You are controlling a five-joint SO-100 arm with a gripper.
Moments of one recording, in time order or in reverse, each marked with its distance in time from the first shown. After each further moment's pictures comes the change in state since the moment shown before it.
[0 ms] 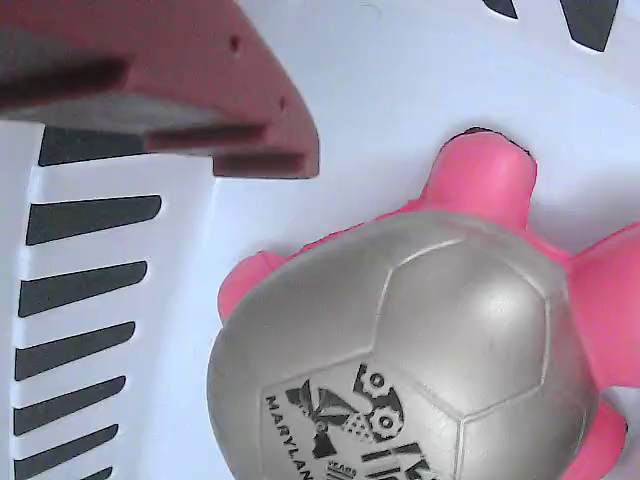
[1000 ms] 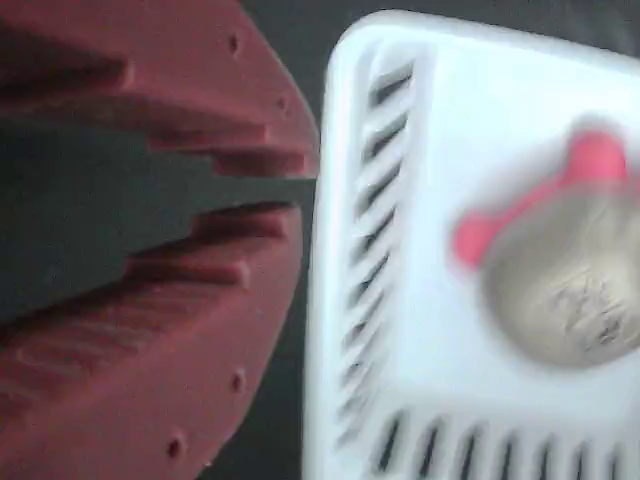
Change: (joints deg) arm 6.4 61.3 55.5 -14.3 4.9
